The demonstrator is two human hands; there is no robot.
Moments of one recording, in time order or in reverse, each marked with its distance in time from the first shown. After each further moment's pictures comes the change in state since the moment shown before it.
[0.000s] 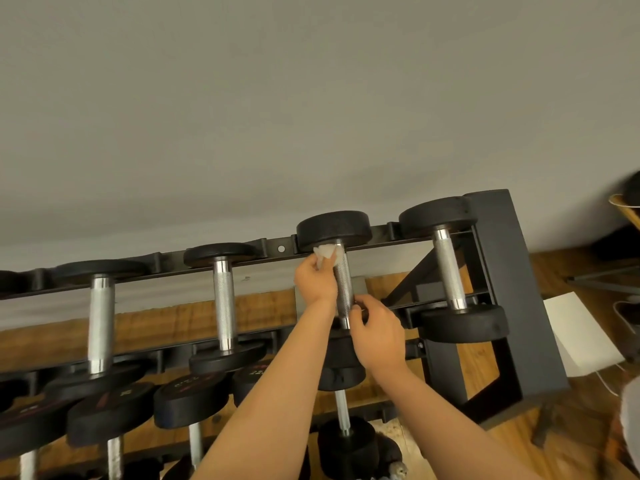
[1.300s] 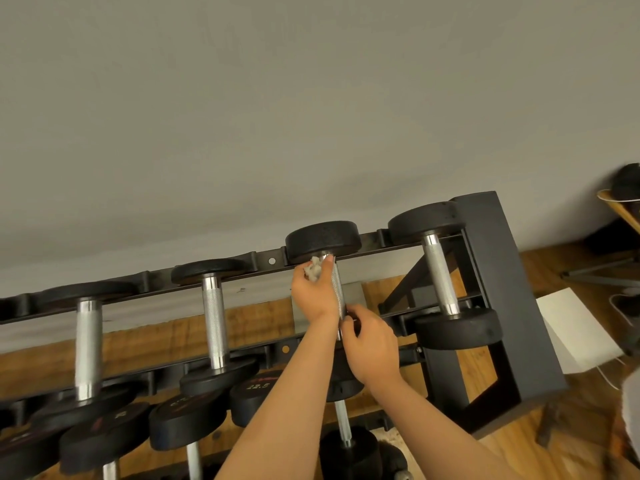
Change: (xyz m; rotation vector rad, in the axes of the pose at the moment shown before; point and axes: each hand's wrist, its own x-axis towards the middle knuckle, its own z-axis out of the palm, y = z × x) left_hand -0.009 0.000 0.018 -0.087 0.138 0.048; right_hand 0.002 0.005 0.001 0.035 -0.011 -0.015
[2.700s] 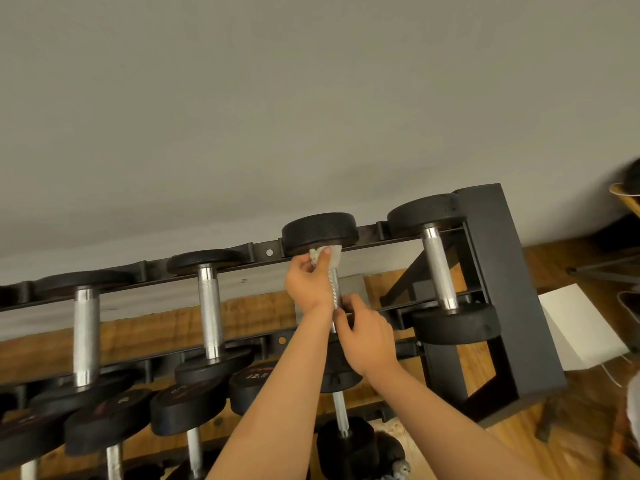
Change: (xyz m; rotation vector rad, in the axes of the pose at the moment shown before) left_hand -0.001 0.002 -0.002 0.014 0.018 0.026; right_hand 0.006 0.003 -0.007 -0.104 -0.117 -0.068
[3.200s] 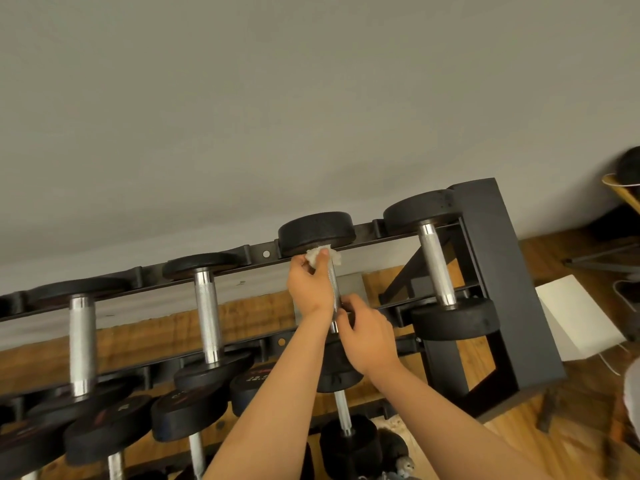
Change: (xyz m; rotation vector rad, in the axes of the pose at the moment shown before) left_hand 0.002 -0.004 -0.002 0.073 -0.106 0.033; right_hand 0.000 0.001 -0.002 0.008 -0.025 0.024
